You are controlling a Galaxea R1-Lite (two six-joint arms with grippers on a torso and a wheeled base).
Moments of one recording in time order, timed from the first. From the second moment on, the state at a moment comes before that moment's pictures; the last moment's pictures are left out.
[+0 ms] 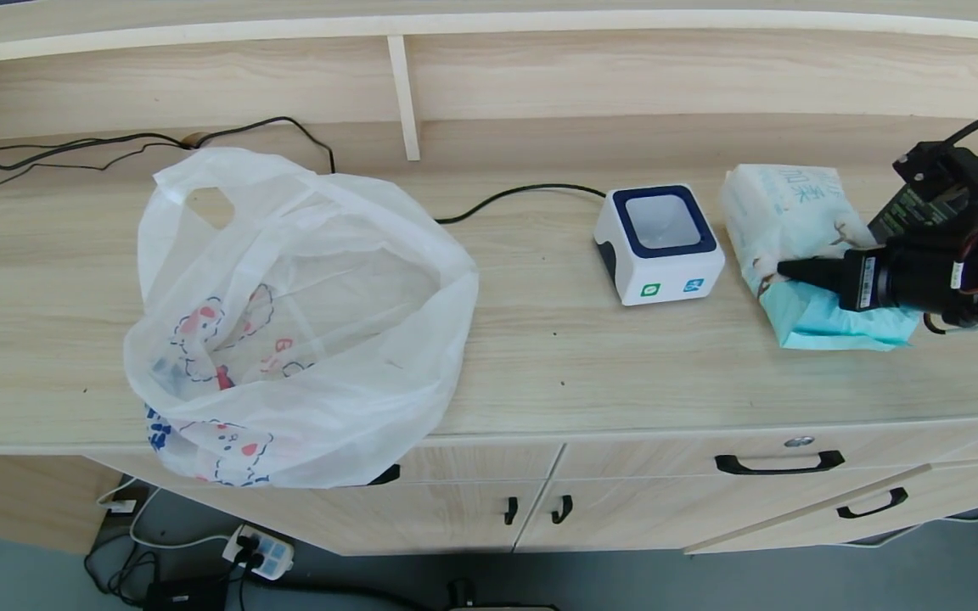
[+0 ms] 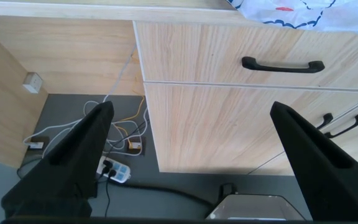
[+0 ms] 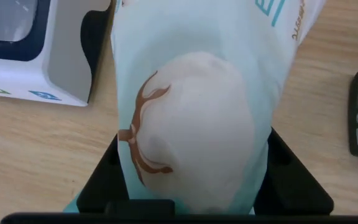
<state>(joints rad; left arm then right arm) 0.00 0.00 0.00 -0.03 0.00 0.03 0.00 1.59 -1.09 -0.23 0.27 -0.12</state>
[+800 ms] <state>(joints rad) 0.00 0.00 0.00 -0.03 0.00 0.02 0.08 0.70 -0.39 -0.20 0.27 -0.04</state>
